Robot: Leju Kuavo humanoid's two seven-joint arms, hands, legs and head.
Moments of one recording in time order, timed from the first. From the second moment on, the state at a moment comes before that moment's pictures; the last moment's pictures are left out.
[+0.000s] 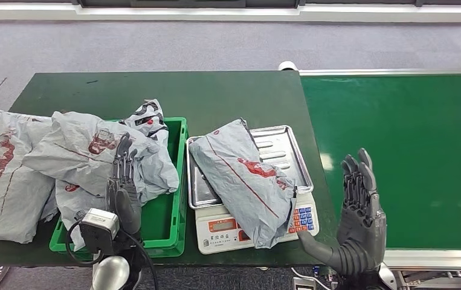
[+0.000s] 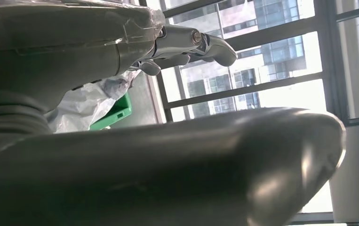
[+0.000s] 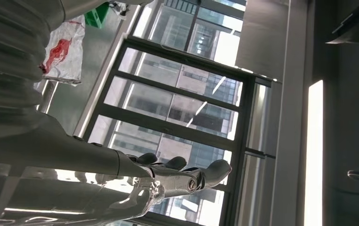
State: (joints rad) left arm 0.01 -0.15 -0.25 -1.61 -0.23 0.21 -0.54; right arm 0.19 0.09 0.15 -1.87 0.25 -0.04 -0.69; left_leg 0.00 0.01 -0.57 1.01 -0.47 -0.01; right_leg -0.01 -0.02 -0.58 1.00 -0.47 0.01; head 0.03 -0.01
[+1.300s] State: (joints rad) left arm -0.30 -0.13 -0.58 -1.28 -1.08 0.33 -0.29; right arm 0.15 0.09 0.15 -1.87 0.27 0.05 -0.66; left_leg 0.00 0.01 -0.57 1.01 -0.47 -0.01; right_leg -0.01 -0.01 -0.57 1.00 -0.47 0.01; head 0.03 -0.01
